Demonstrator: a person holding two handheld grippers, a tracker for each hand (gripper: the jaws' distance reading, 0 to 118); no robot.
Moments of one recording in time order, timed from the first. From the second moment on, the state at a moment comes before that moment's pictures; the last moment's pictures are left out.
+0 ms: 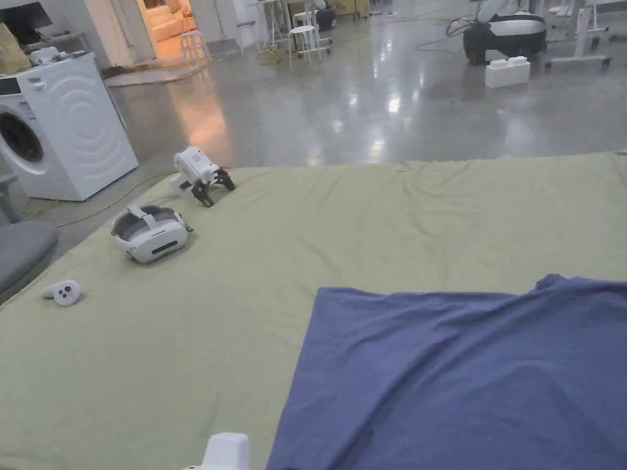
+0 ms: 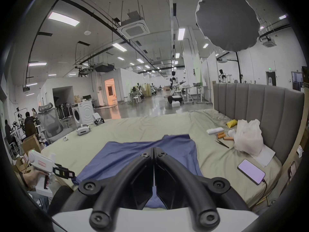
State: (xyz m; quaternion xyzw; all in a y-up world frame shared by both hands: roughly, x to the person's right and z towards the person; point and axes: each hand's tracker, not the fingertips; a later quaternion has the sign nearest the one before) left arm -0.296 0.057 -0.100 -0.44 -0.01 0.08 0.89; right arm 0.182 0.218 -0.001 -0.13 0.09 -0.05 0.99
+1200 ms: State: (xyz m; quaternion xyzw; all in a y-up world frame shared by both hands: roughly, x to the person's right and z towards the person) left arm -0.294 0.104 -0.244 -0.45 -0.04 0.08 0.89; right arm 0.280 0.107 -0.222 -0.40 0.00 -0.08 0.91
